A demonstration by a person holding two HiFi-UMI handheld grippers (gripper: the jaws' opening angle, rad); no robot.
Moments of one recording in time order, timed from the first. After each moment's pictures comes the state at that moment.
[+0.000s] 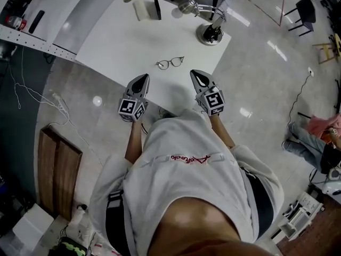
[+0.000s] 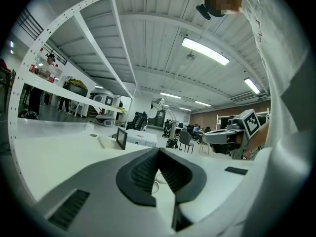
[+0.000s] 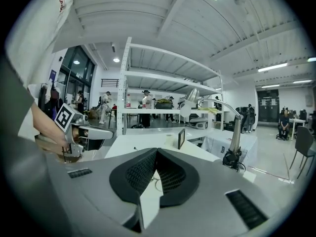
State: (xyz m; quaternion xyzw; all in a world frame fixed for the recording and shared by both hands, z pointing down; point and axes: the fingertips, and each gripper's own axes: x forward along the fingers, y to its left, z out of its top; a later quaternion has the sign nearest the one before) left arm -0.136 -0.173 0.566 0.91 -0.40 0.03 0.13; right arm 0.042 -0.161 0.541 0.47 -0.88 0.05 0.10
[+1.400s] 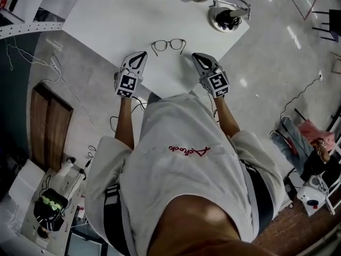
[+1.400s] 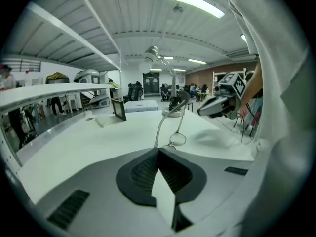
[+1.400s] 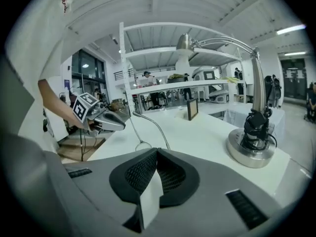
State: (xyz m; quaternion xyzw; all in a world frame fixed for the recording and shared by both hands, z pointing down) left arm -0.112 -0.206 0.659 0.88 -0.37 0.27 0.10; right arm 0.070 -0.202 0.644 0.34 -0.91 0.15 0.17
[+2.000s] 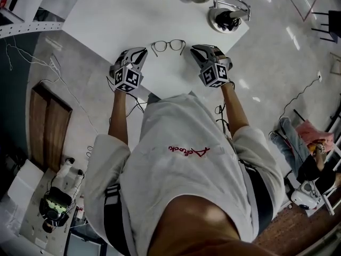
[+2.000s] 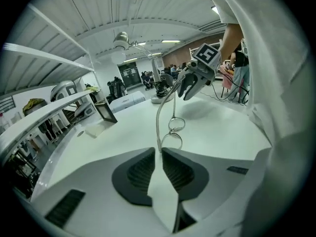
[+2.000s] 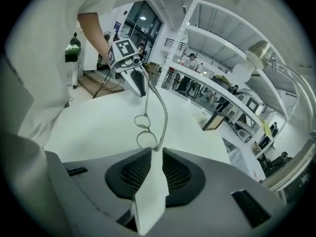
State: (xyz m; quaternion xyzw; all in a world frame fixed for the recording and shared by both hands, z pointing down) left arm -0.109 -0.216 0.677 0.88 -0.28 0.39 -0.02; right arm 0.062 -0.221 0.674 0.18 -0.90 -0.12 0.39
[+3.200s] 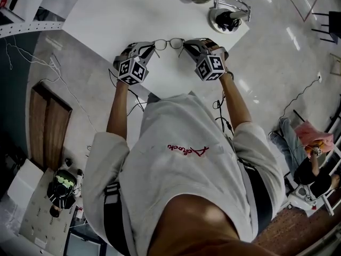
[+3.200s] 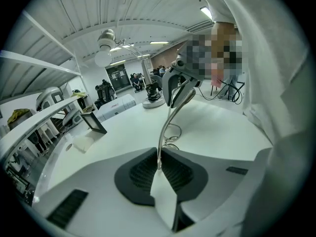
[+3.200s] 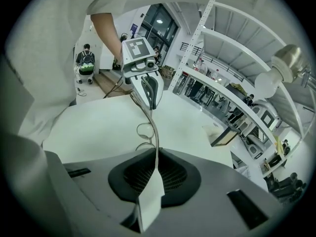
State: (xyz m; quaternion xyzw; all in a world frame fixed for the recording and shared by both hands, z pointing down) left arm -0.074 -0.234 0.676 0.89 -0.22 0.40 -0.04; right arm 0.026 -0.236 0.667 0.10 -0.90 -0.16 0.38
